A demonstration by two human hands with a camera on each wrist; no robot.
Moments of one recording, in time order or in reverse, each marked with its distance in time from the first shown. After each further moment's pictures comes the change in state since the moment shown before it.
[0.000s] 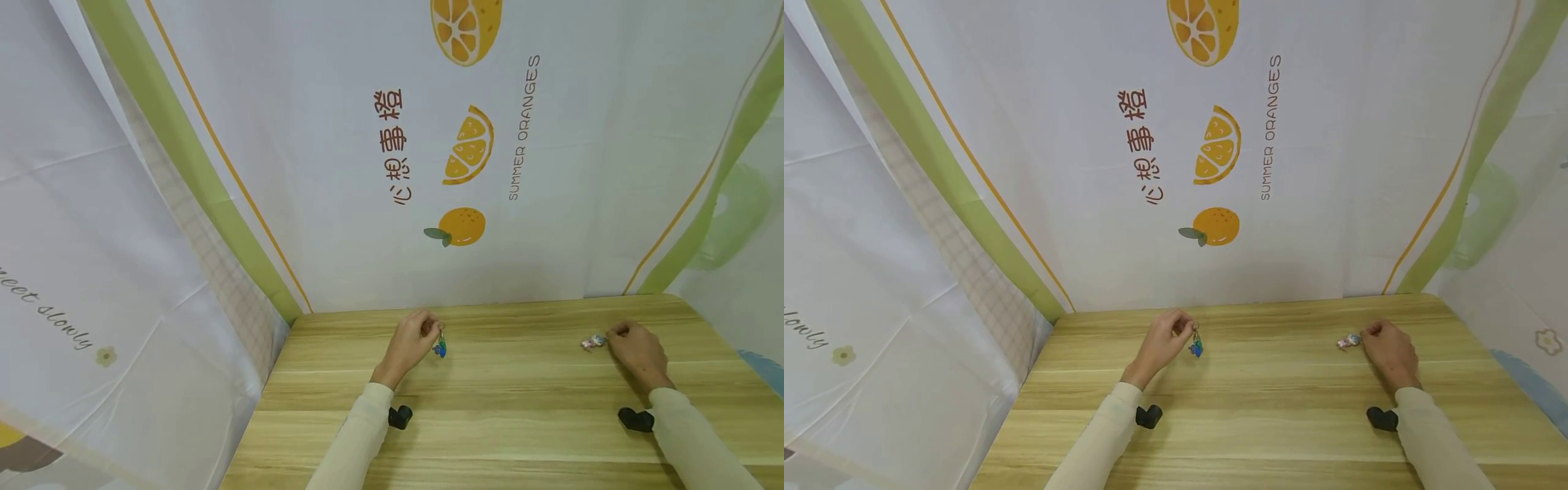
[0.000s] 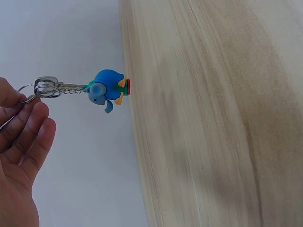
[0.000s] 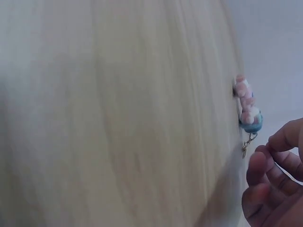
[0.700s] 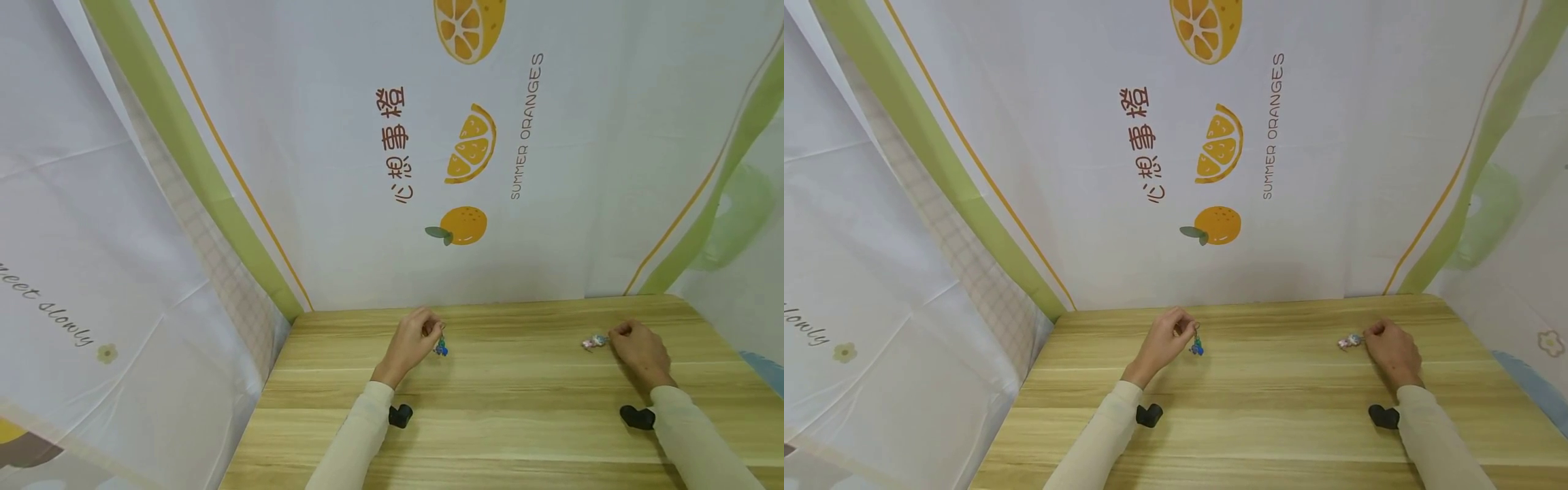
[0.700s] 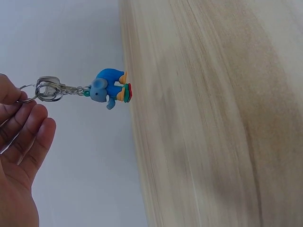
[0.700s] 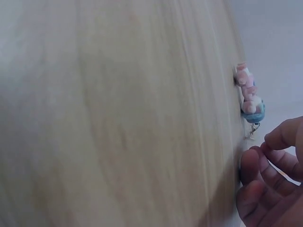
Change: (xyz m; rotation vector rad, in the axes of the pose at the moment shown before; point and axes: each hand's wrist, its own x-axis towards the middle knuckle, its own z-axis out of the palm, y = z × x) left_hand -0.002 0.001 -0.001 -0.015 -0.008 0.026; right_hand 0.002 0.002 -0.004 -0.009 -0.031 0.024
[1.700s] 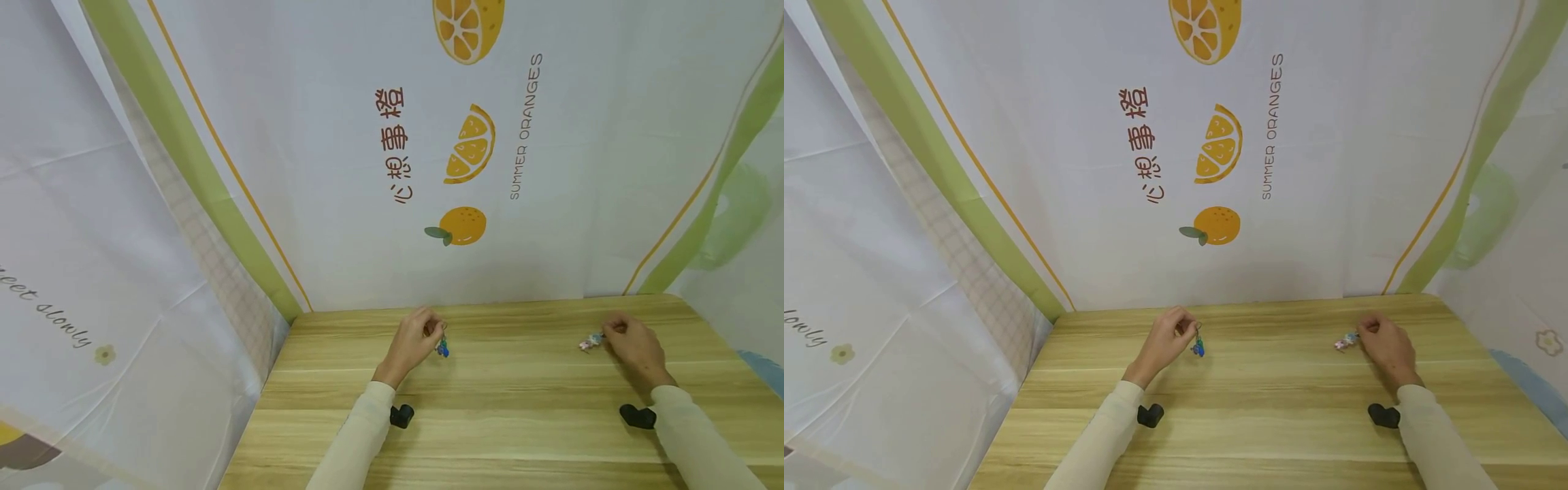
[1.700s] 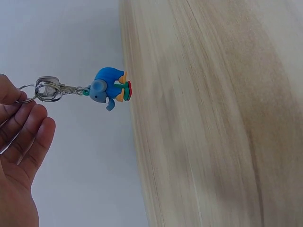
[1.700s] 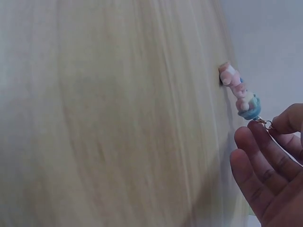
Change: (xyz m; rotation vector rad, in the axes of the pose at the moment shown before) left_hand 0.002 0.000 0.002 -0.020 -0.013 0.013; right_hand 0.004 -0.007 0.003 0.057 0.000 -0.092
